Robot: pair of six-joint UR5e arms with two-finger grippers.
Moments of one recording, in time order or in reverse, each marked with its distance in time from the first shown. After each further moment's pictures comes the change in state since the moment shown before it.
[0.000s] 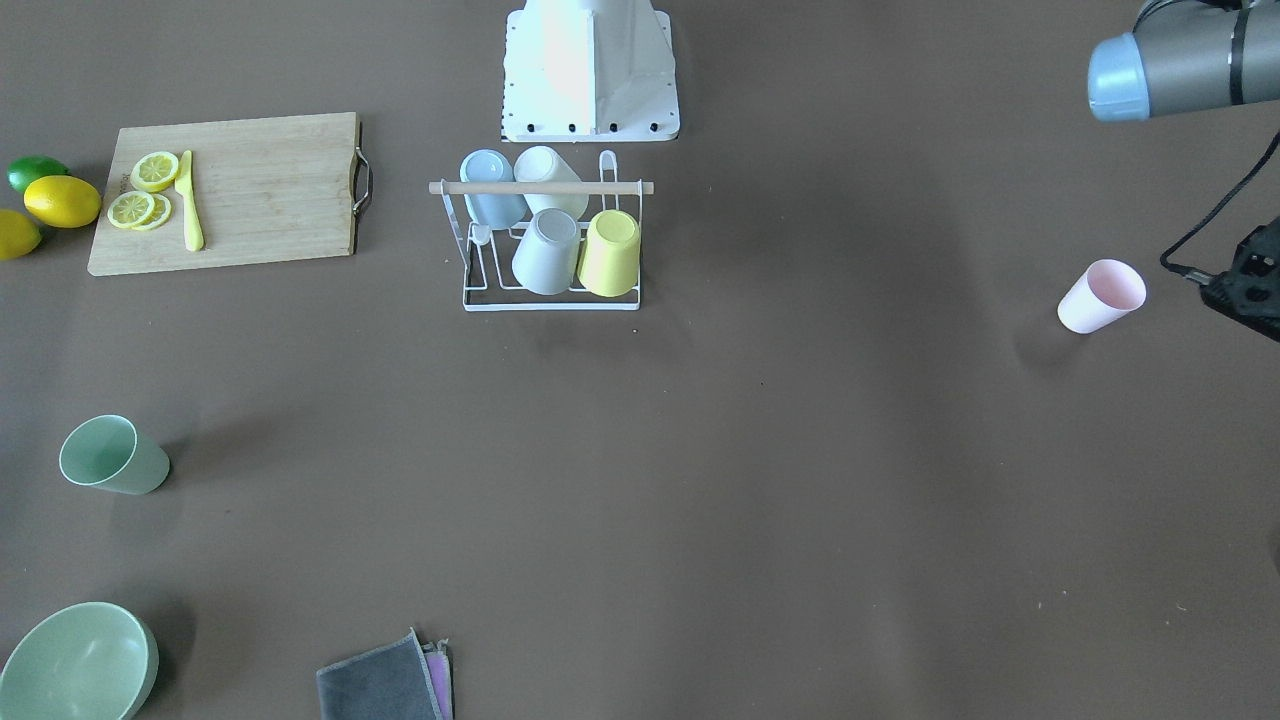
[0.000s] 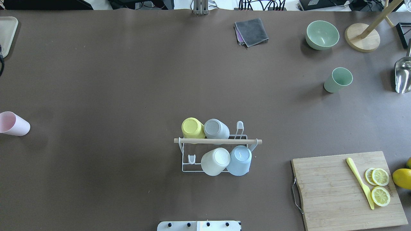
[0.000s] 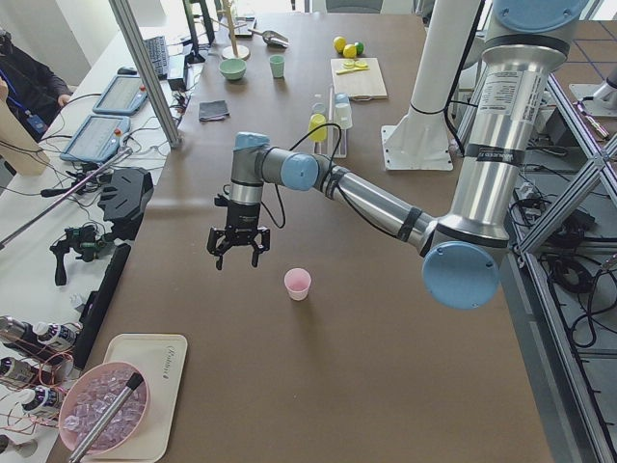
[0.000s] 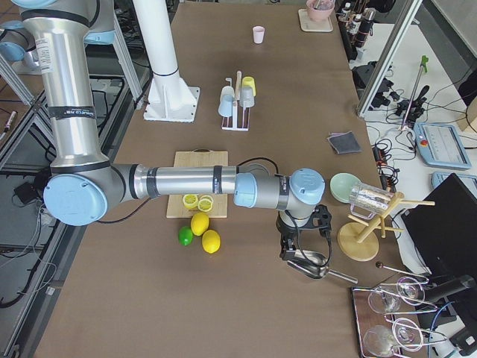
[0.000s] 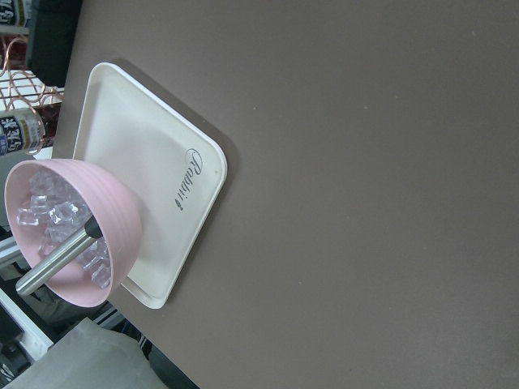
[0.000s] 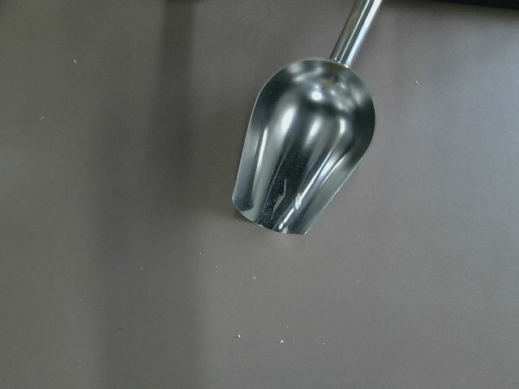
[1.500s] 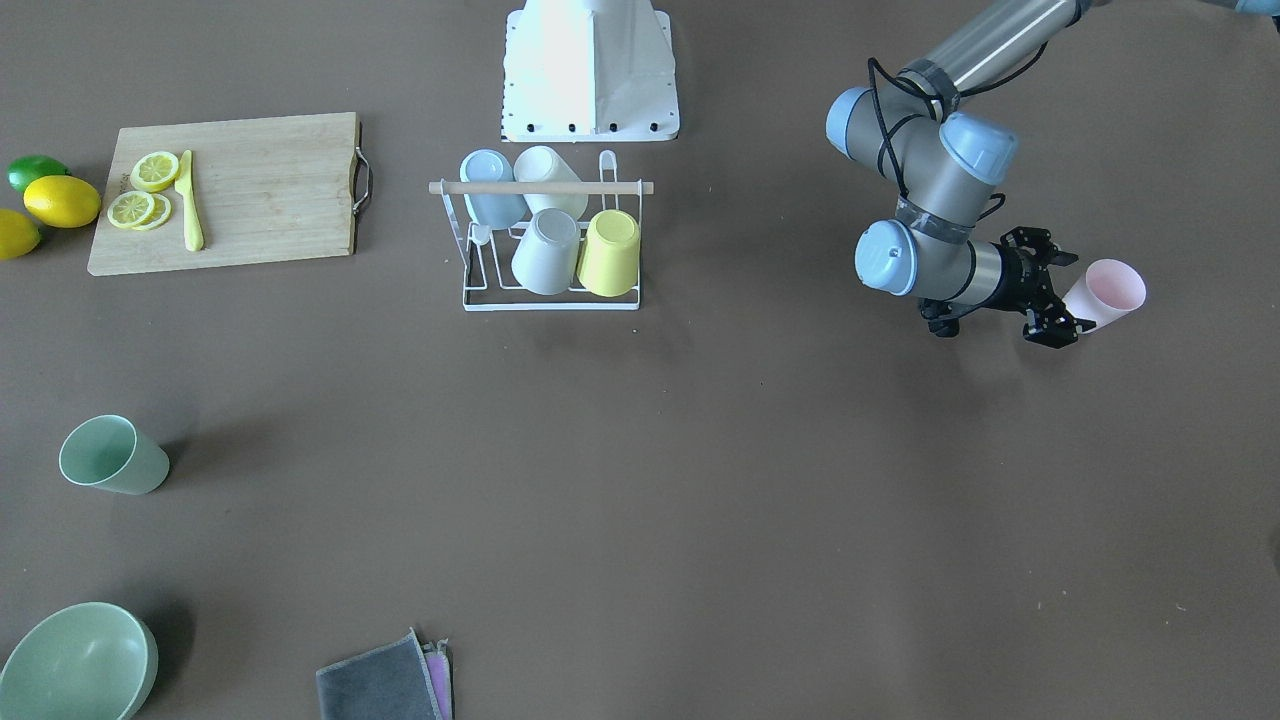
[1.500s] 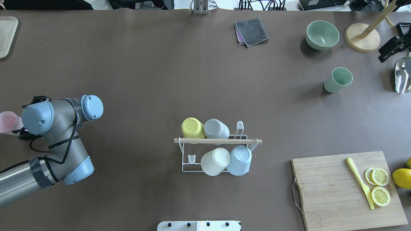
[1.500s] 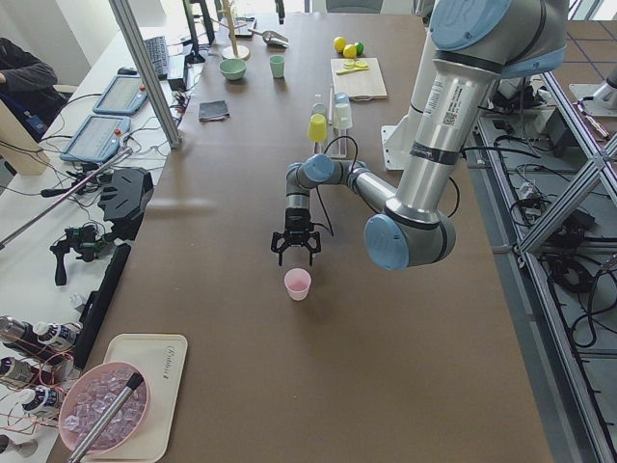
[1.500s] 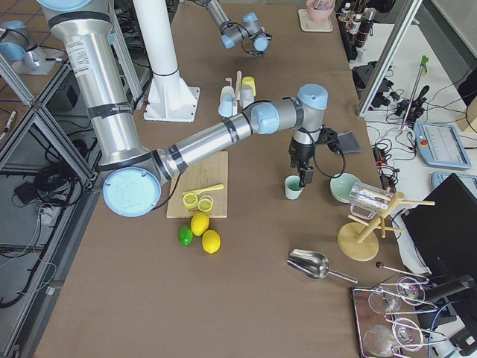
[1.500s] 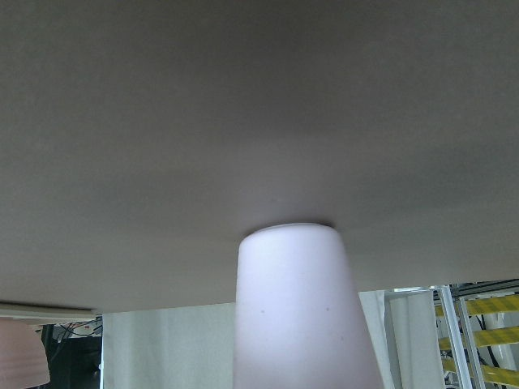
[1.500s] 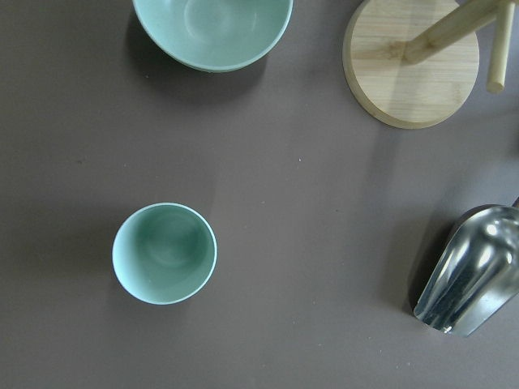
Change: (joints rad) left arm 0.499 -0.160 0.256 0.442 0.252 0.029; right arm -0.278 0.182 0.234 -0.151 -0.177 0.191
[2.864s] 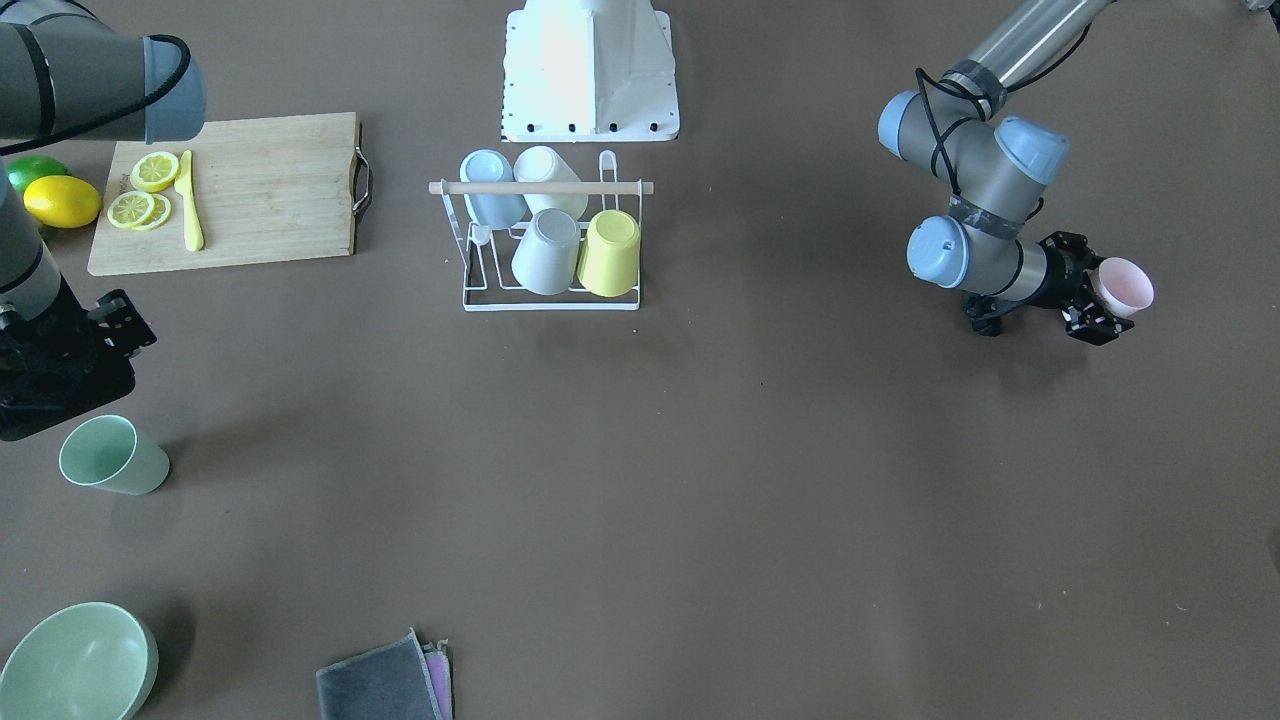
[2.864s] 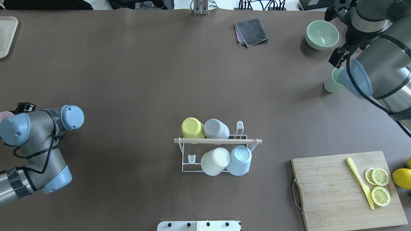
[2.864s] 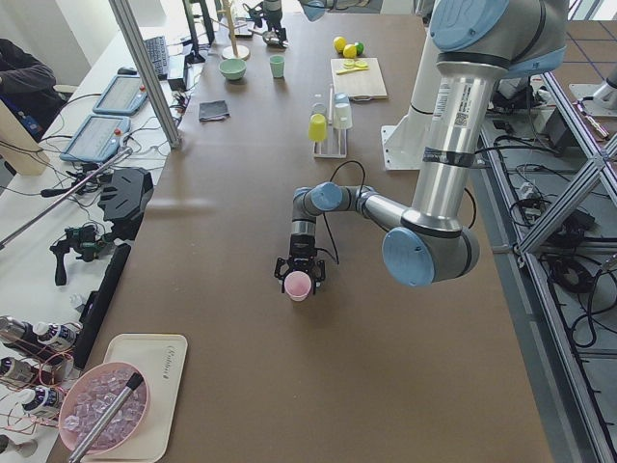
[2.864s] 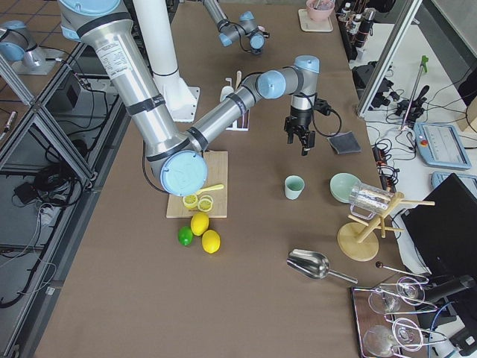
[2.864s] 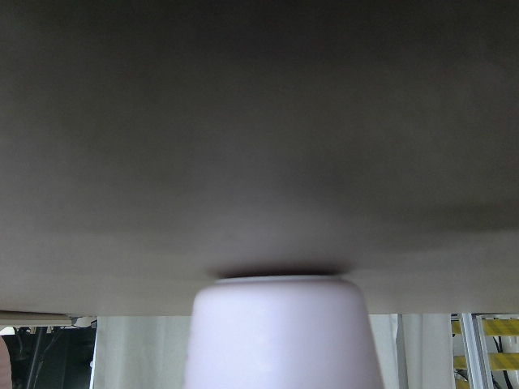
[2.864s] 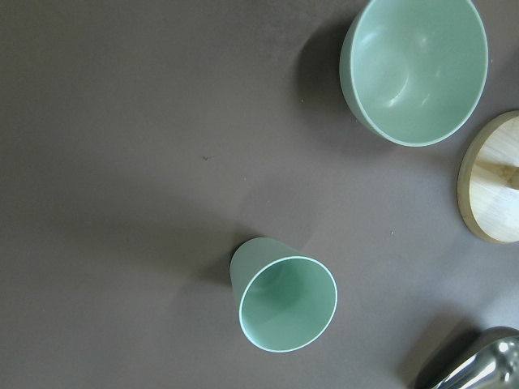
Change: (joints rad) left arm 0.002 0.152 0.011 -0.203 0.030 -0.045; right arm -0.220 0.182 -0.029 -0.154 -0.224 -0.248
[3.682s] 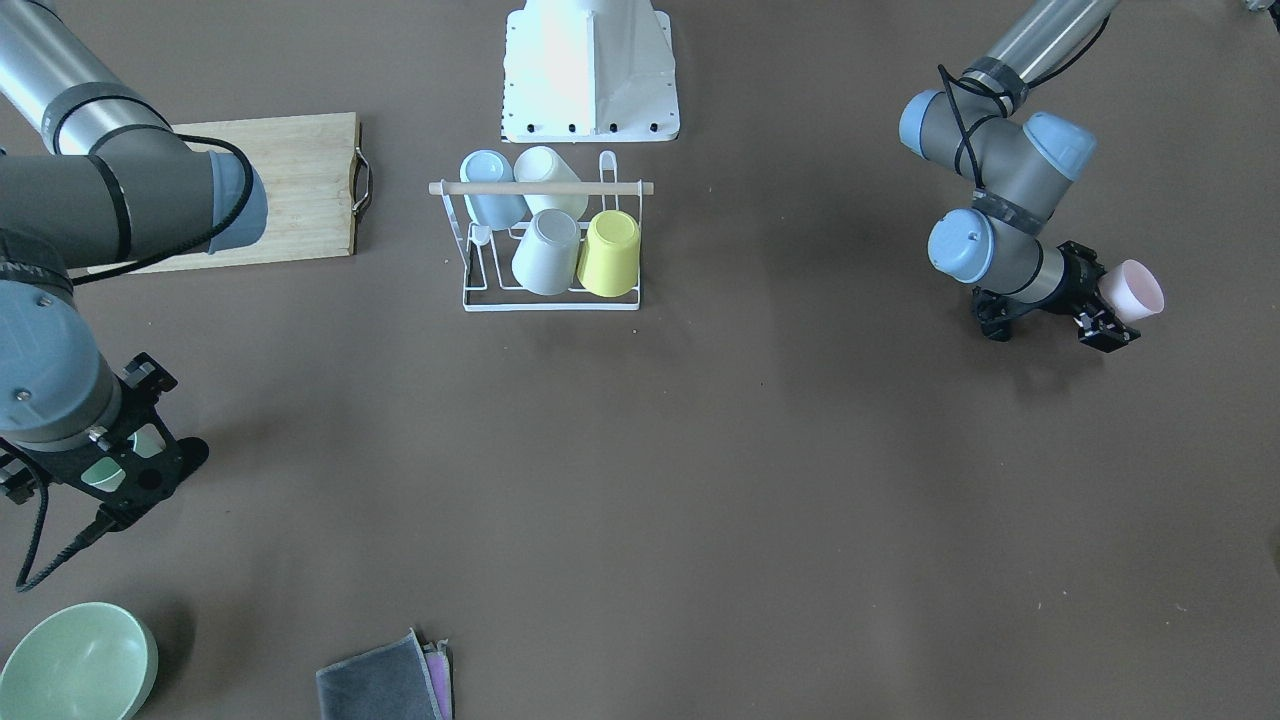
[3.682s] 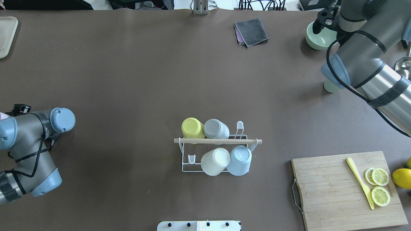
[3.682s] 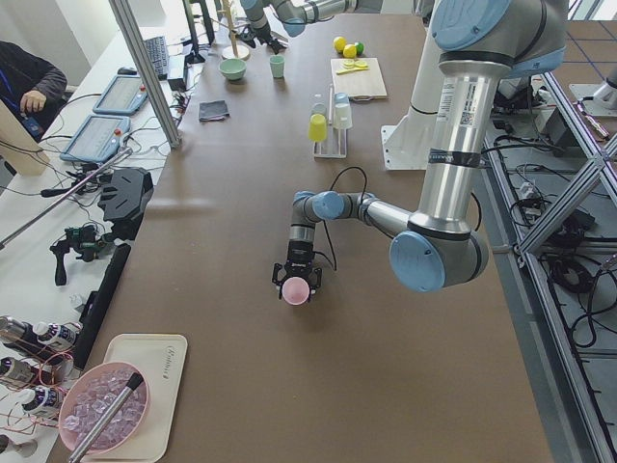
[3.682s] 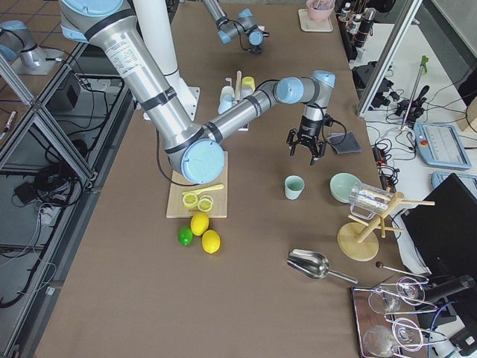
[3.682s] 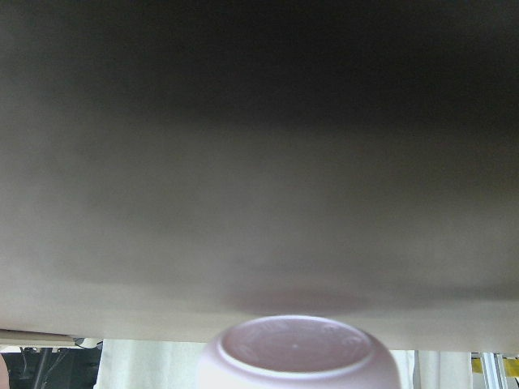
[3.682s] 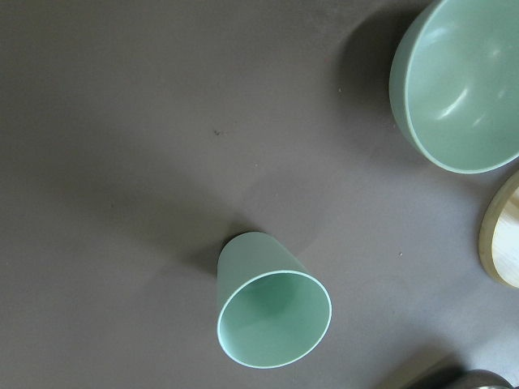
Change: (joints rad) left arm -0.031 0.044 -0.013 -0.163 -0.002 -0.001; right arm -0.029 0.230 -0.361 -0.131 0.018 -0.276
